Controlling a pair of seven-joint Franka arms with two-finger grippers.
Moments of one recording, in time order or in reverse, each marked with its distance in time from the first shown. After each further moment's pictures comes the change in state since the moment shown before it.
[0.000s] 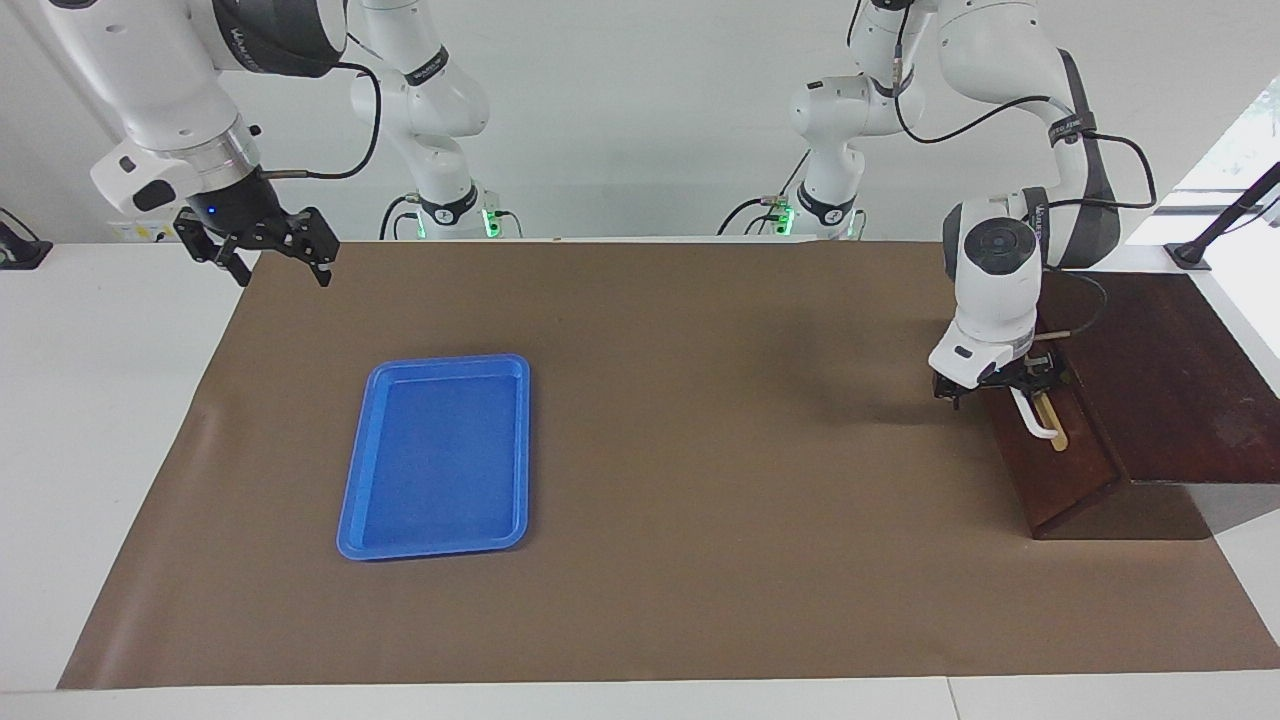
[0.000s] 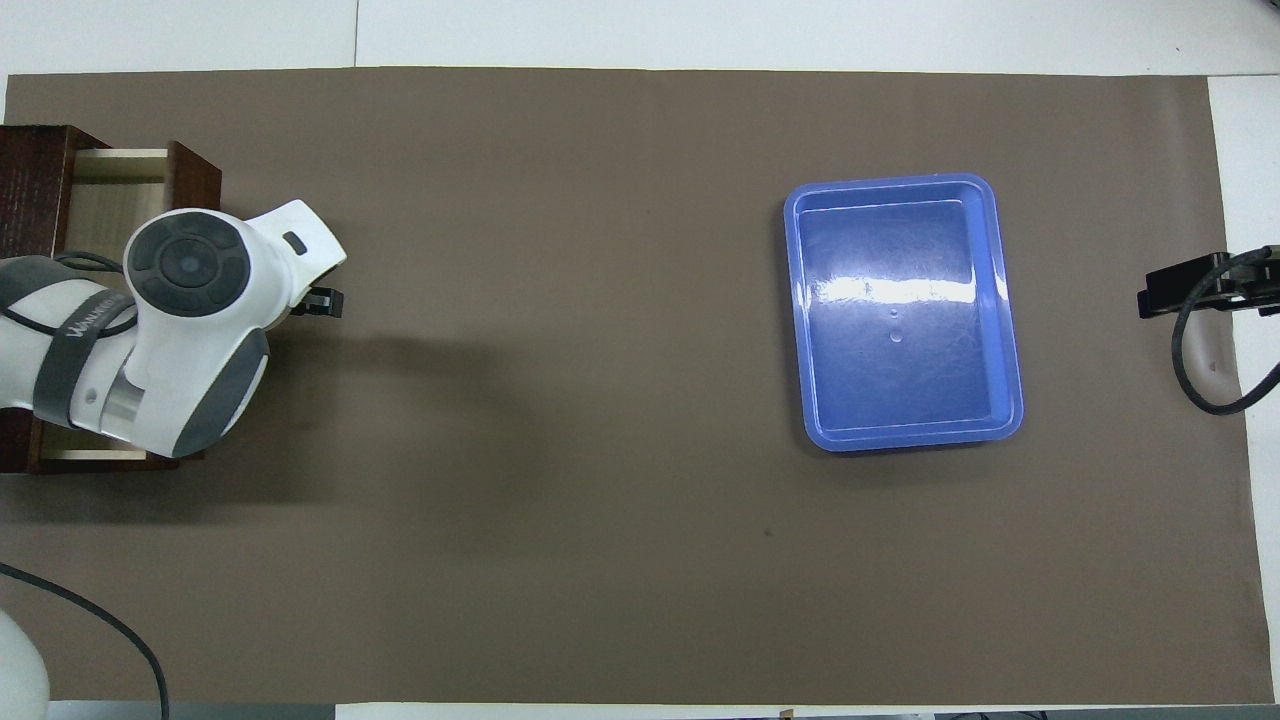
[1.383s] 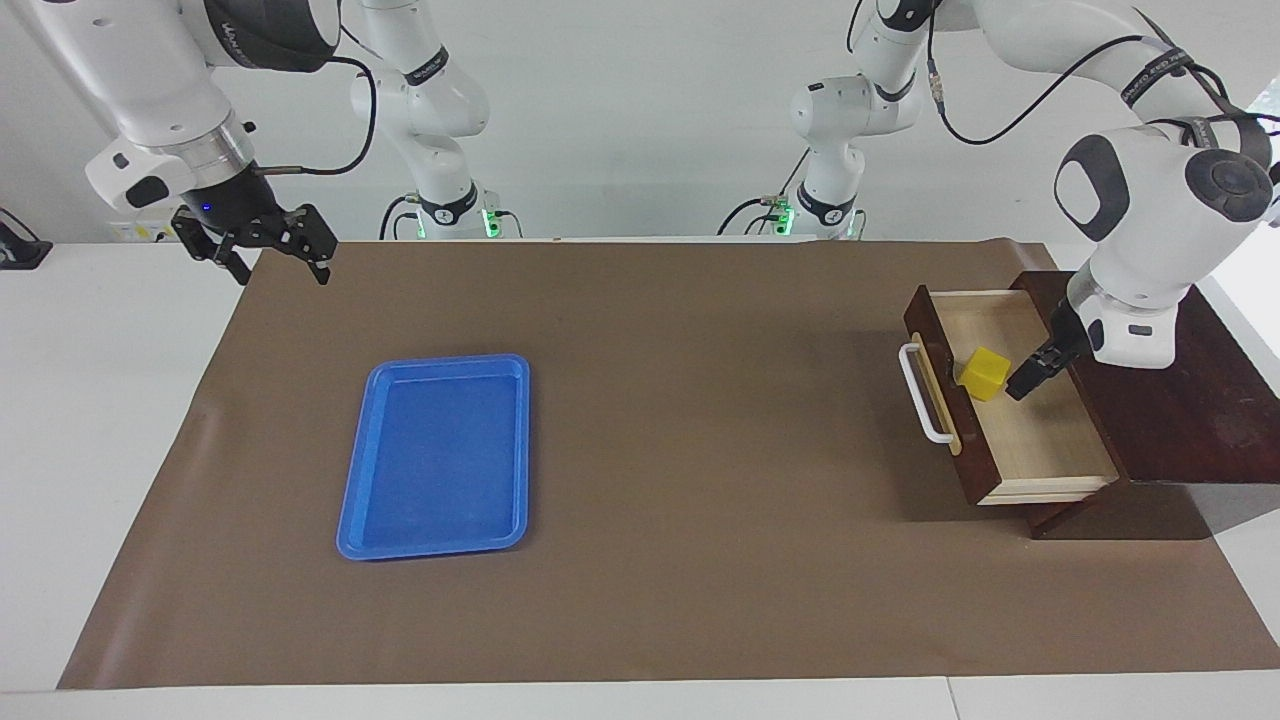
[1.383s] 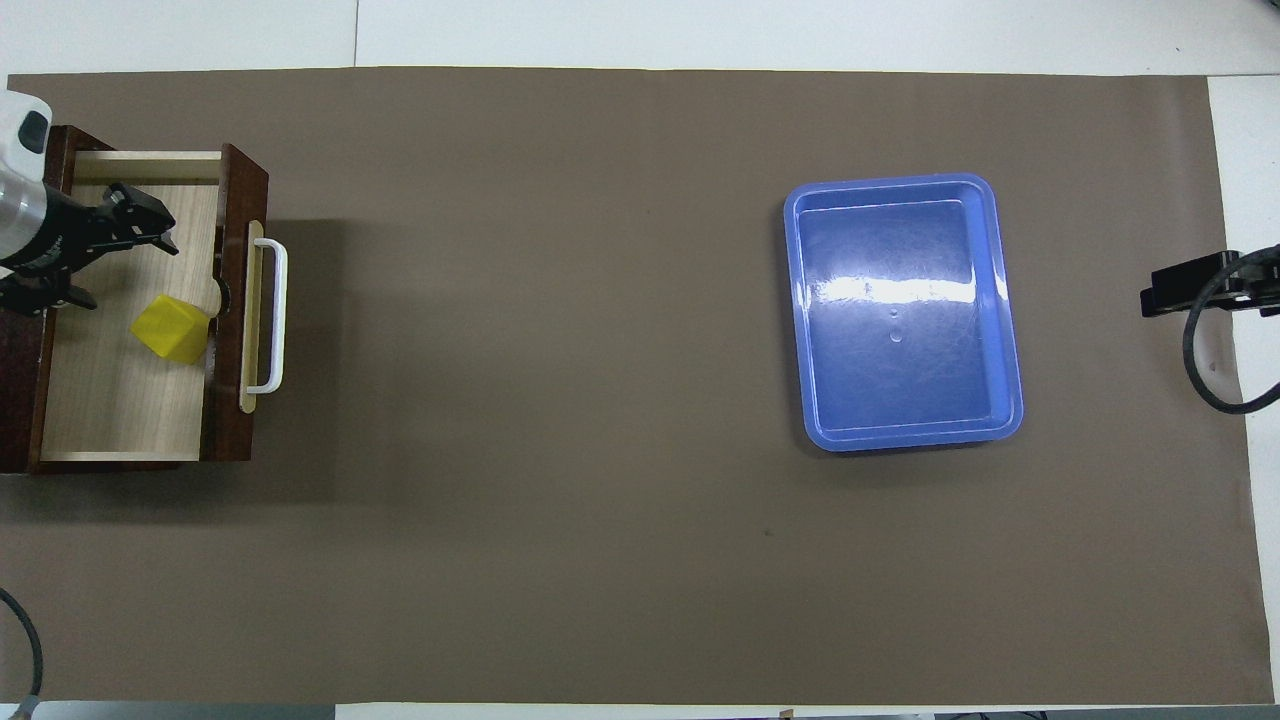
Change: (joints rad) left arm 0.237 0.053 0.032 0.303 -0.383 -0.324 -0.289; right arm -0.001 -0.004 -0.012 0.001 0.025 0.000 -0.001
